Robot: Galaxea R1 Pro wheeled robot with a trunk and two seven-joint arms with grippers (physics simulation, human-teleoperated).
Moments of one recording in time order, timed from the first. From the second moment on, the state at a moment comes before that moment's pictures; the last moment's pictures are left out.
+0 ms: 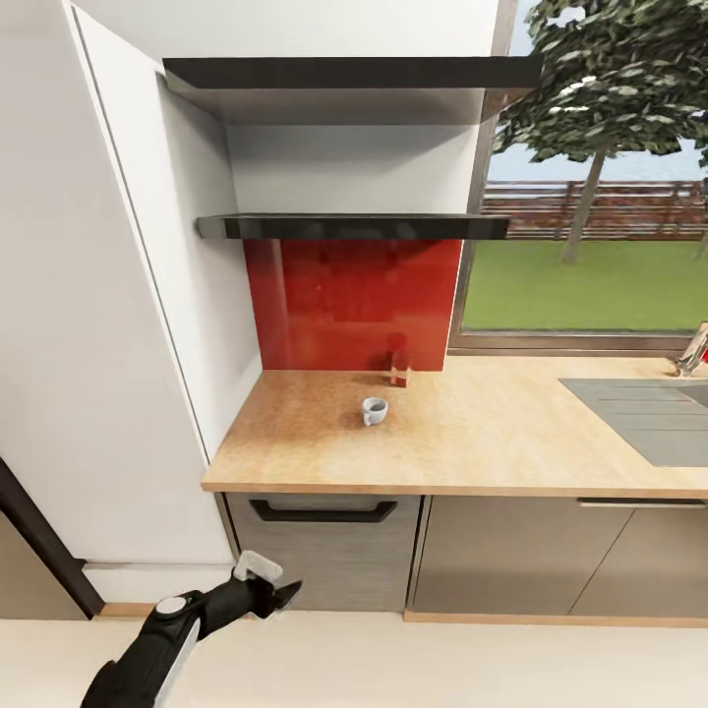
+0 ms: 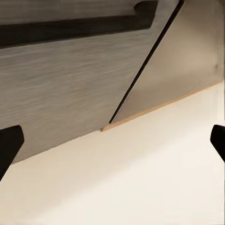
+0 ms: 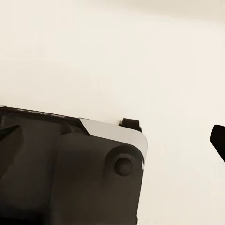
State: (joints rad) left arm -0.37 0.05 0.02 -0.84 -0.08 0.17 -0.66; right arm -0.25 0.00 0.17 -0.09 -0.03 -0.09 0.06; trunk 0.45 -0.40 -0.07
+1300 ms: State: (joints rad) left arm -0.95 -0.13 -0.07 -1.08 0.04 0.99 -1.02; right arm -0.25 0.00 0.17 -0.09 -0.04 -0.09 0.06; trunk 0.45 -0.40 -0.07
